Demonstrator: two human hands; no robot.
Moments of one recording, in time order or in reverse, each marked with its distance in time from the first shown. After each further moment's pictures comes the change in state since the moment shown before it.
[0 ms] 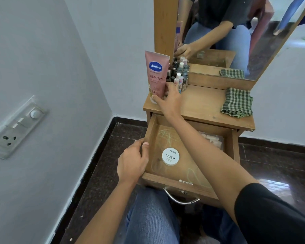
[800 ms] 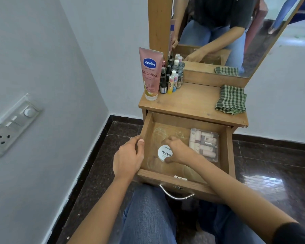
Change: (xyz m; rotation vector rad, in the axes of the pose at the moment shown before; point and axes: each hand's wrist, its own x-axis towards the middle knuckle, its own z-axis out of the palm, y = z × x) left_hand -0.001 0.000 0.000 -0.014 0.011 0.007; right_hand -0.122 0.064 -0.062 -0.624 -0.896 0.082
